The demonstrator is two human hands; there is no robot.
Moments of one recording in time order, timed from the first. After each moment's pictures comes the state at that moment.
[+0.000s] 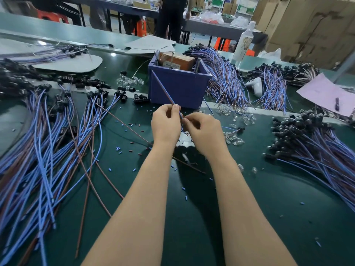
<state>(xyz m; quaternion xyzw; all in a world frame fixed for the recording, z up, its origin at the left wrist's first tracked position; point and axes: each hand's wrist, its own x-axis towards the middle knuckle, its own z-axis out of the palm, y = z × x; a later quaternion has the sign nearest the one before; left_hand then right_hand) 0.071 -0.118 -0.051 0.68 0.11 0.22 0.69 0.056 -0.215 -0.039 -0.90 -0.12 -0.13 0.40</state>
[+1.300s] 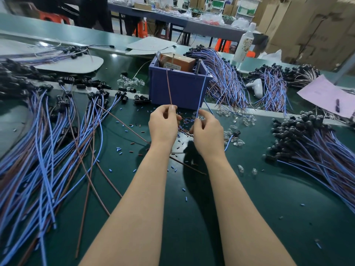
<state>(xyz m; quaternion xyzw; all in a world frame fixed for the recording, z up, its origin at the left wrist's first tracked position) 0.076 -0.113 -0.058 0.68 0.11 0.22 0.69 0.064 -0.210 -0.048 -0.88 -0.02 -0.16 0.45</state>
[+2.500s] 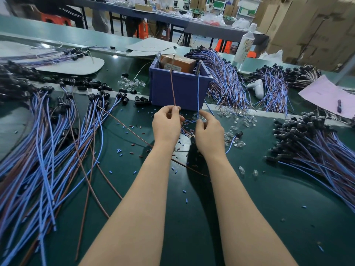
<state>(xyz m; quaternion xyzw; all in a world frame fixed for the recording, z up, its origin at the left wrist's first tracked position) 0.081 -0.118 -0.056 0.68 0.10 0.22 0.69 0.071 -0.213 -0.049 -0.89 0.01 -0.15 0.44</state>
